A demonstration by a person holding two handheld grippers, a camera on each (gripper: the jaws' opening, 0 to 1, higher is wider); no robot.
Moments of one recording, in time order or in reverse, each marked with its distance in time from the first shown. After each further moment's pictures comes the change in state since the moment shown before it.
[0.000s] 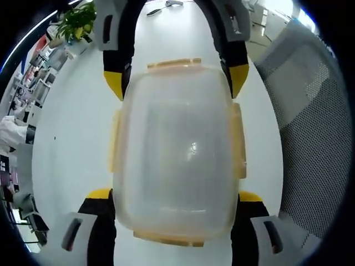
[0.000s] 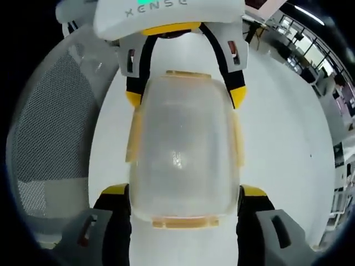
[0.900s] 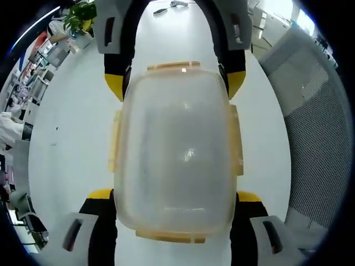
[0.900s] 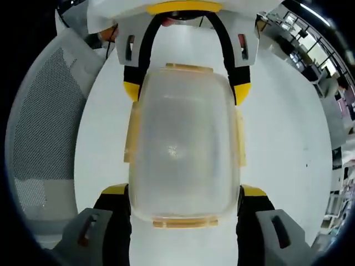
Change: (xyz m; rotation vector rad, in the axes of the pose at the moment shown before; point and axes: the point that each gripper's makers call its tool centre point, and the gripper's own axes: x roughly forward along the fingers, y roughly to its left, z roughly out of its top) left arm -0.002 0.040 -0.026 0.001 -0.002 -0.043; right arm 0.012 -0.041 0.020 -0.015 0.068 -0.009
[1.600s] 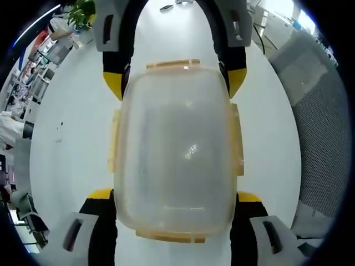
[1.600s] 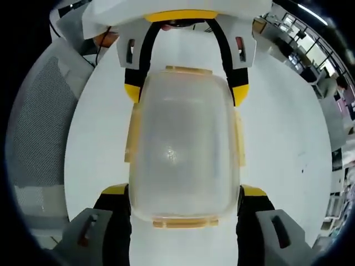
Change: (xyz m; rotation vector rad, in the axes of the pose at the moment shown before) left arm 0.005 0.037 -0.010 -0.002 0.022 0.004; right arm 0.006 -0.039 0.007 -0.002 -0.026 0.002
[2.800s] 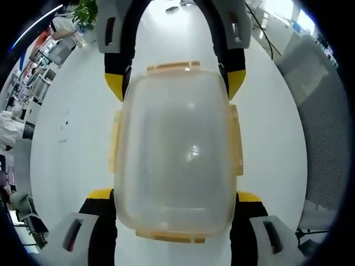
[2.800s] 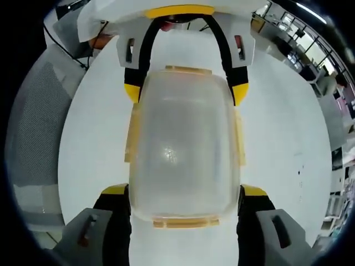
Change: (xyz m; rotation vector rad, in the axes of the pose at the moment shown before) left arm 0.003 0.028 -0.001 0.004 -0.020 -0.001; right arm 0.003 -0.027 0.000 0.012 -0.001 0.001
